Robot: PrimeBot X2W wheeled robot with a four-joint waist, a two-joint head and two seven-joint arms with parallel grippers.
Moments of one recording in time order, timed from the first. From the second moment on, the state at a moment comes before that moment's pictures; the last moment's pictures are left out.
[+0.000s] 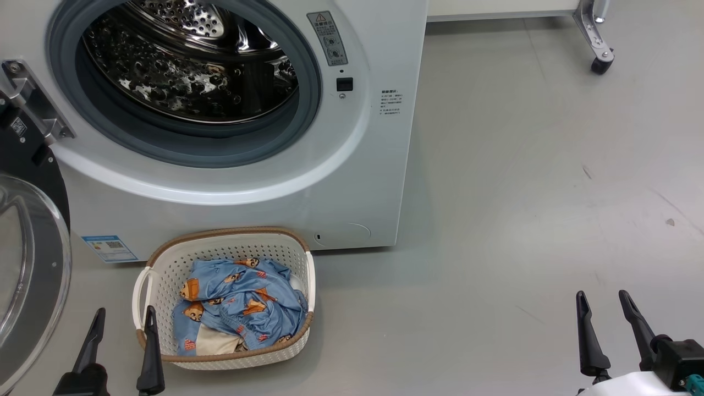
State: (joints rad) left arm 0.20 0.03 0.09 0.03 -0.09 -0.06 -0.25; right arm 0.19 -0.10 0.00 0.10 0.19 0.12 -0.26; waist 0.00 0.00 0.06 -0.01
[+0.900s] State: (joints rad) left arm 0.12 0.09 0.10 0.15 -0.13 -0.08 -0.22; right arm 0.07 -0.06 0.09 0.09 0.20 0.12 -0.26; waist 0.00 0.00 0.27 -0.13
